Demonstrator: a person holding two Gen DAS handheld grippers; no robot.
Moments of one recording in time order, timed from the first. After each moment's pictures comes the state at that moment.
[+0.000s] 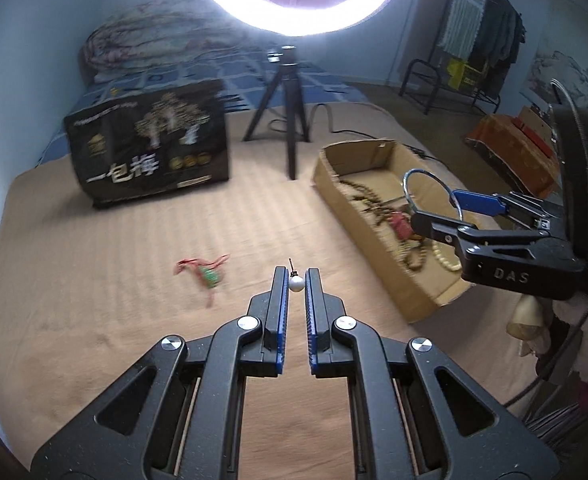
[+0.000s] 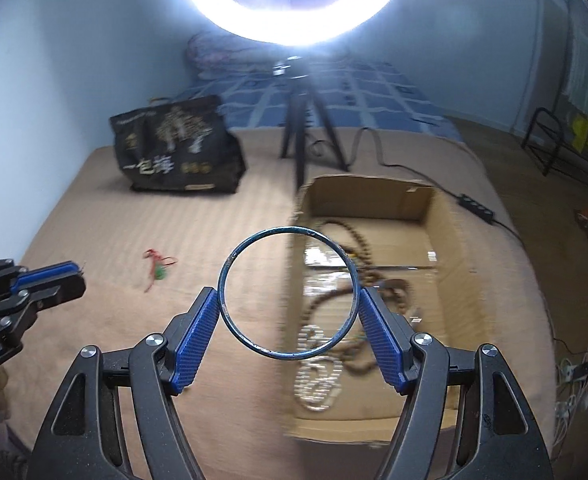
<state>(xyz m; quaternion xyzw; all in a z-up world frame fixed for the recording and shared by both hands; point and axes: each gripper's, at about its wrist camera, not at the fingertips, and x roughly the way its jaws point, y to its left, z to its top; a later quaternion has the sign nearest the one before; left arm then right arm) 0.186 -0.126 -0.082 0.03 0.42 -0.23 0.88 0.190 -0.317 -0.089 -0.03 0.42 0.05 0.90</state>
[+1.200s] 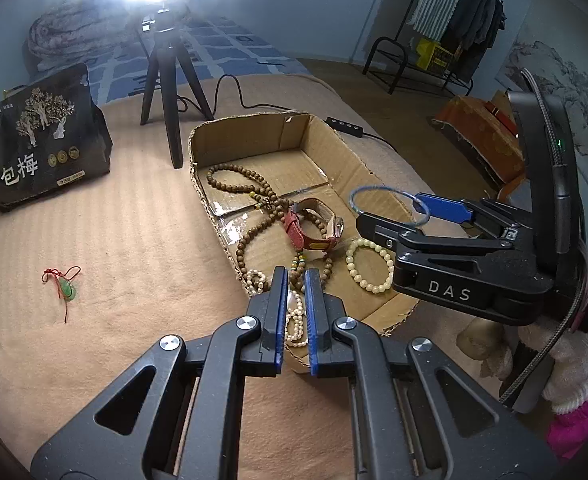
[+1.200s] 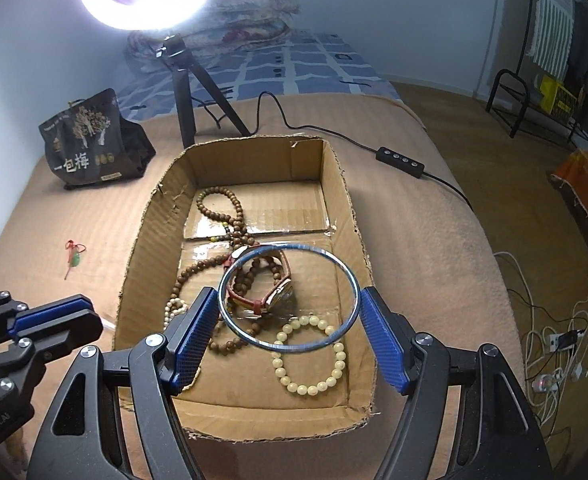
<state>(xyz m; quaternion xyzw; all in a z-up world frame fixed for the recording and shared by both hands) 0.195 -0.255 -0.113 0.02 0.46 -0.28 0.84 0.199 -0.416 -0.113 -0.01 0.46 -0.01 0.89</state>
